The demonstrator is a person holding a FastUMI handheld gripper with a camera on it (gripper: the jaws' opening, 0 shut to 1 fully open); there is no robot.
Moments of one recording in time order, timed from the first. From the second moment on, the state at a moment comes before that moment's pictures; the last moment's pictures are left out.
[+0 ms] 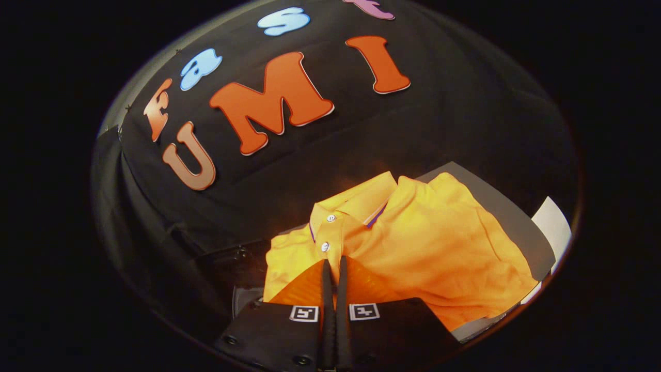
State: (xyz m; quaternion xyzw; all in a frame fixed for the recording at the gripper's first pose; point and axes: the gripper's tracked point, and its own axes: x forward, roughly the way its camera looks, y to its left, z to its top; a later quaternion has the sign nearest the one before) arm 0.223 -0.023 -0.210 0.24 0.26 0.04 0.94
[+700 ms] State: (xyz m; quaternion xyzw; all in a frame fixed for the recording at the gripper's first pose) arm 0.174 0.153 -0.070 0.25 0.14 0.15 0.95
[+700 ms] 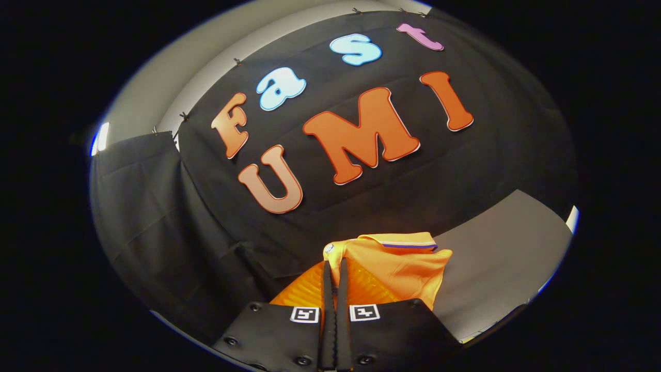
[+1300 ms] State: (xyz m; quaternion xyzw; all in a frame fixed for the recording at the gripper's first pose) arm 0.168 0.319 -0.110 0.24 0.17 0.22 0.93
